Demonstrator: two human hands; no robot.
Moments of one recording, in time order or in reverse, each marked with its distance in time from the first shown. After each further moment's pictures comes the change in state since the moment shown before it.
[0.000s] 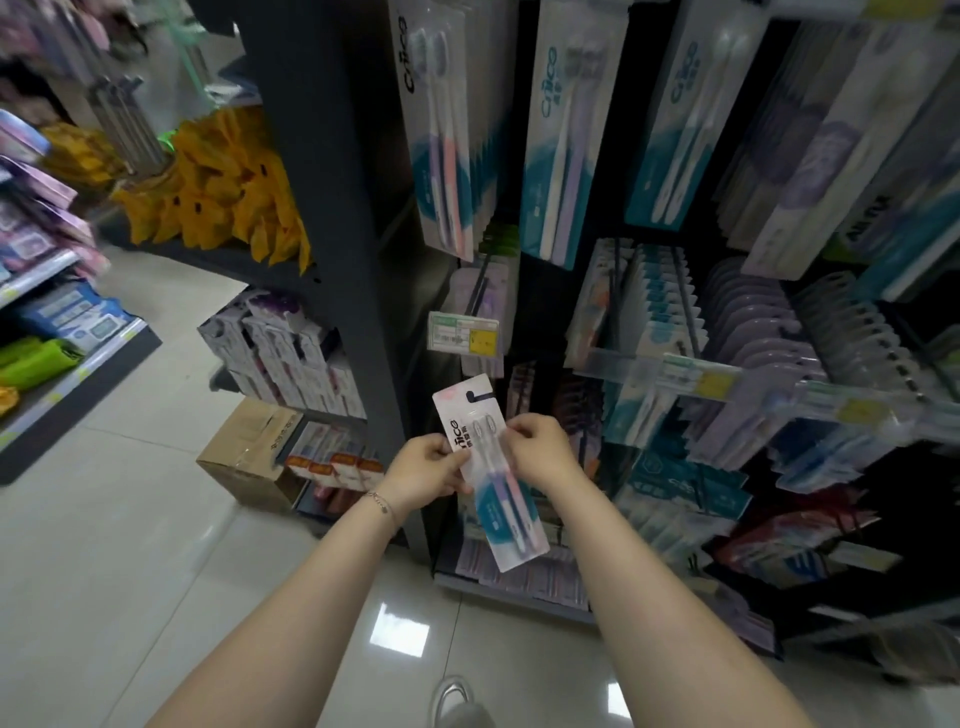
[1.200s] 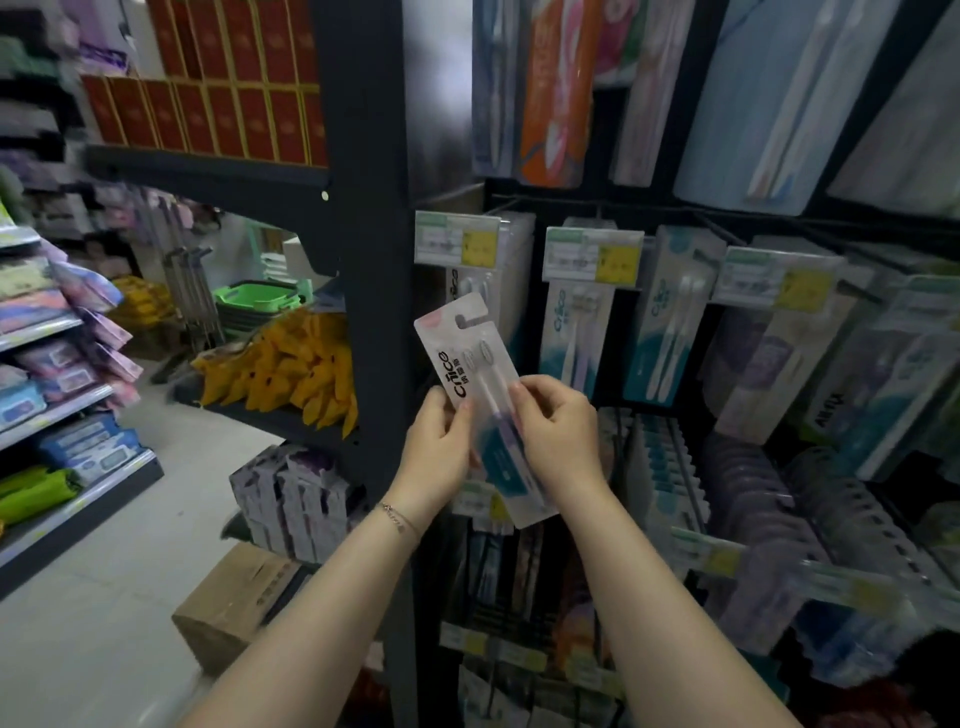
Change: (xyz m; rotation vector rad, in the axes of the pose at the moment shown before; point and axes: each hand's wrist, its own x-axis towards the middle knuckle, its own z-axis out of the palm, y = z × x) left_hand -0.032 0.187 -0.042 -0.193 0.283 0.655; right_hand -0.017 -0.188 -0.065 0.172 0.338 -0.624
